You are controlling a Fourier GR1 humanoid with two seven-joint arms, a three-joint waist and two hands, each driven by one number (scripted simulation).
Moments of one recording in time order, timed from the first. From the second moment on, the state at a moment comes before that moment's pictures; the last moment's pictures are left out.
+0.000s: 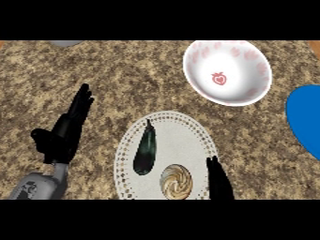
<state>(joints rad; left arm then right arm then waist) -0.16 0.29 -0.27 -1.51 0.20 0.28 0.02 0.29 -0.13 0.87 -1.95 1.07 -0.52 0.85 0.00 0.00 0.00</state>
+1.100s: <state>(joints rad) -0.16 0.24 -0.24 -1.52 0.15 0.26 0.04 0.25 -0.04 0.86 -1.80 0.80 -0.73 0.71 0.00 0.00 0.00</state>
